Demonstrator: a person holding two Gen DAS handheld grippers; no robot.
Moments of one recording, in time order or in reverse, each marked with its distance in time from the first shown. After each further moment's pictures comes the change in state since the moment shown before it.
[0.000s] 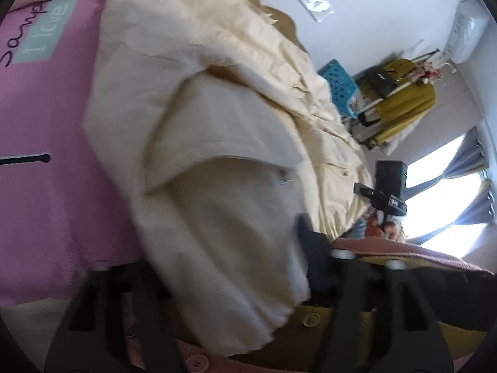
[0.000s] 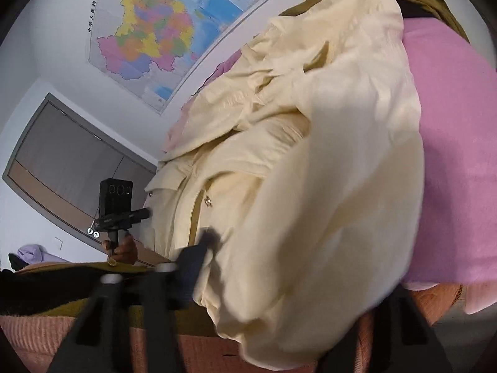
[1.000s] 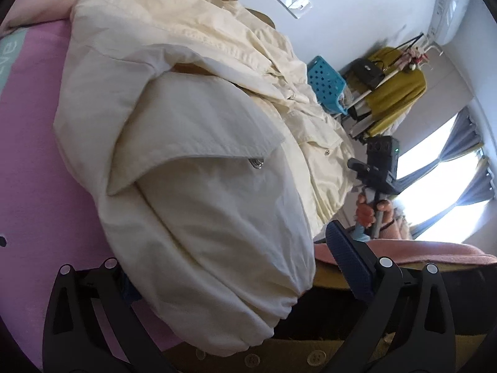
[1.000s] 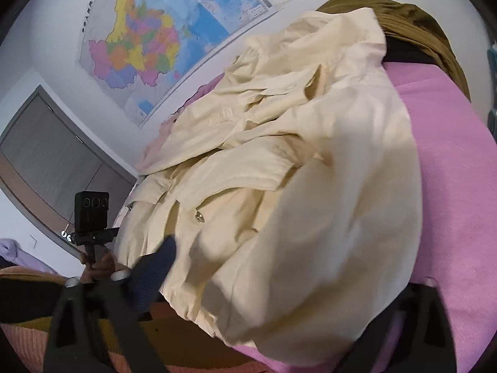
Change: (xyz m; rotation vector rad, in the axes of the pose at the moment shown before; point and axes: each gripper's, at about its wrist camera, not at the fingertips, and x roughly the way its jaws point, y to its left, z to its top) left arm 0.036 -0.017 0.022 0.118 -0.024 -0.026; right arm 0.002 -0.023 0.045 -0.075 -0.081 -0.113
